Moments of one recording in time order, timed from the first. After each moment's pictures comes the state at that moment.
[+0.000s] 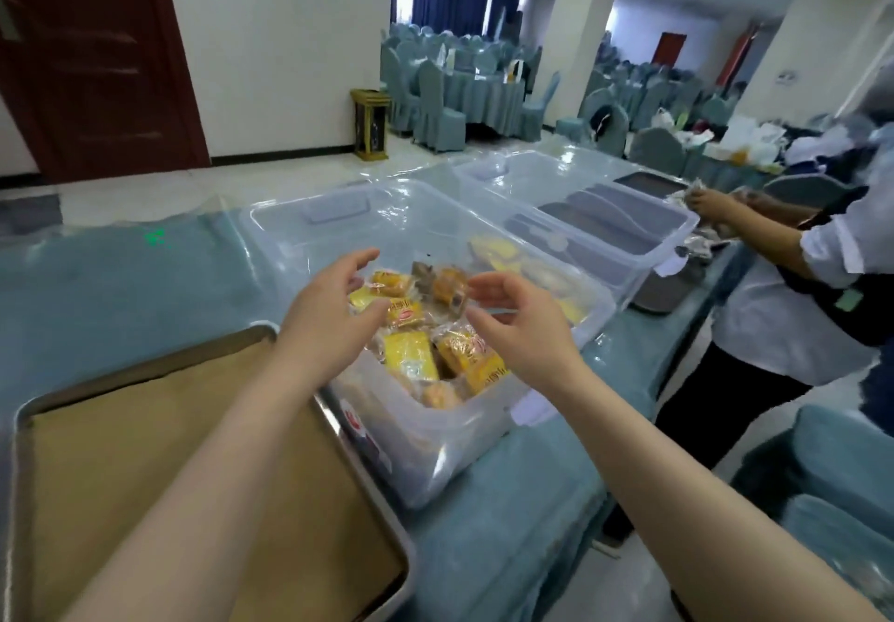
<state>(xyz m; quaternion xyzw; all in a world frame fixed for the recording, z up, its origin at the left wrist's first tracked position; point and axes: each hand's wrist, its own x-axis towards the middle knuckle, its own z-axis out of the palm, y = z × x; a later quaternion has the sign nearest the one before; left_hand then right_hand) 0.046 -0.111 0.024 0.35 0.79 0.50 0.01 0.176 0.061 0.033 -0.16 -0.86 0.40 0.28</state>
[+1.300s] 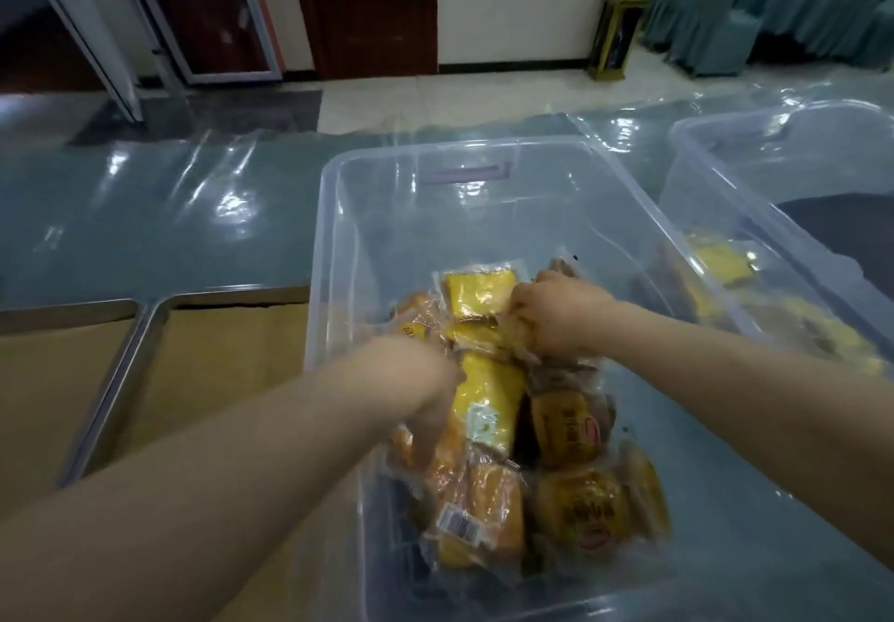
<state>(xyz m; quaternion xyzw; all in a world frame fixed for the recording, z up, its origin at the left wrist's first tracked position) -0.016 0.006 -0.003 0.26 0.87 -0.19 0.38 -0.070 0.195 -0.053 0.10 -0.98 -0.01 -0.15</state>
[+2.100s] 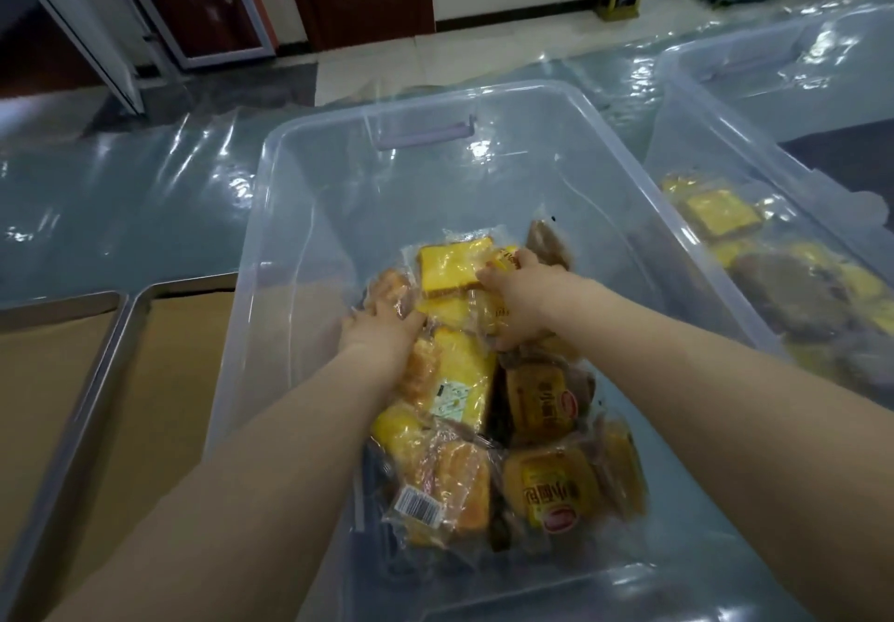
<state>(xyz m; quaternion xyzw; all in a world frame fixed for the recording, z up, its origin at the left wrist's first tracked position) -0.046 0.017 -0.085 0.11 0.96 -0.14 0.23 -0.059 0.195 -0.060 0.05 -0.96 0.00 -0.27</state>
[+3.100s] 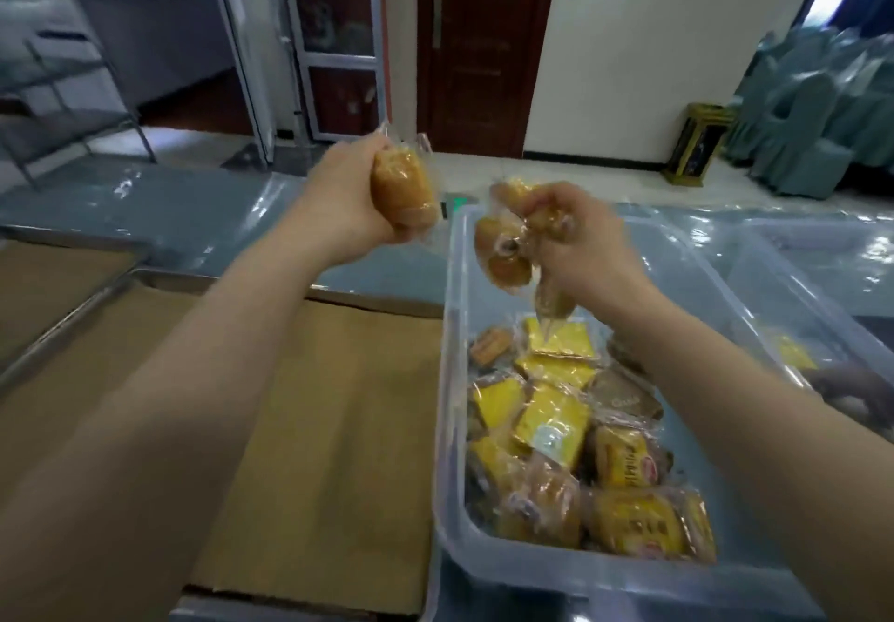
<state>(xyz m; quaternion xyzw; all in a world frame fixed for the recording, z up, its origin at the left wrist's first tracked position) 0.024 -0.149 0.125 0.07 0.92 0.35 -0.16 0.004 0.074 0.089 0.11 -0.88 0.43 0.15</state>
